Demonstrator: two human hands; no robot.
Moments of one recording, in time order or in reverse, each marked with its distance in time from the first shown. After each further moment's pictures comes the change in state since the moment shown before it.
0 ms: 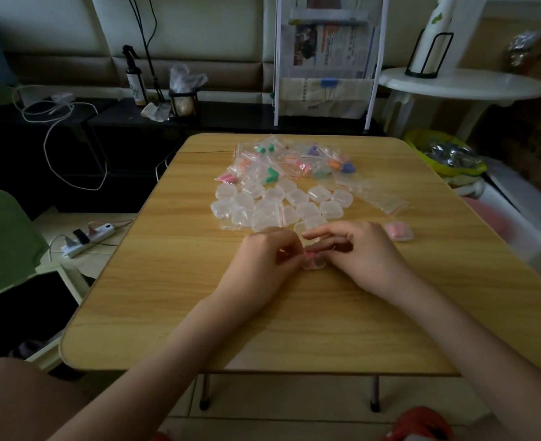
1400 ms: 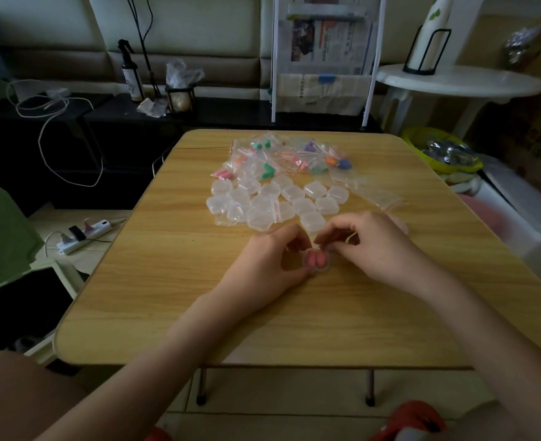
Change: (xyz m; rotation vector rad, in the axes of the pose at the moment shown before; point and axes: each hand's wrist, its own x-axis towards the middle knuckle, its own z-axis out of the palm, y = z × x) left_hand 0.001 0.002 0.008 -0.039 -0.045 0.089; right_hand -0.004 -0.015 -0.023 -0.330 -0.091 0.032
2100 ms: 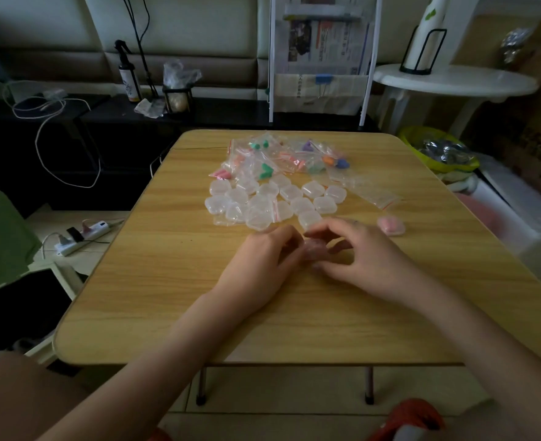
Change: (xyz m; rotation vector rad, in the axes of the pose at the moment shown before) left_hand -0.003 0.002 -0.001 0.072 0.016 -0.056; right_hand -0.009 0.011 0.017 0.169 -0.001 -0.118
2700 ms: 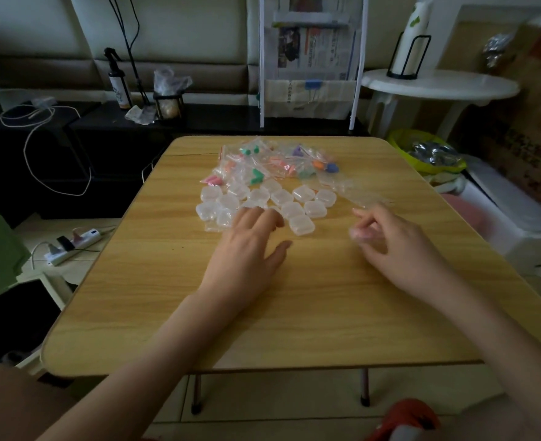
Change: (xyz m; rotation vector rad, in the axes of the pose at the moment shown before) left_hand 0.007 0.000 -0.009 0.261 0.147 0.068; right_hand -0.018 0.031 -0.028 -0.222 0.233 0.132
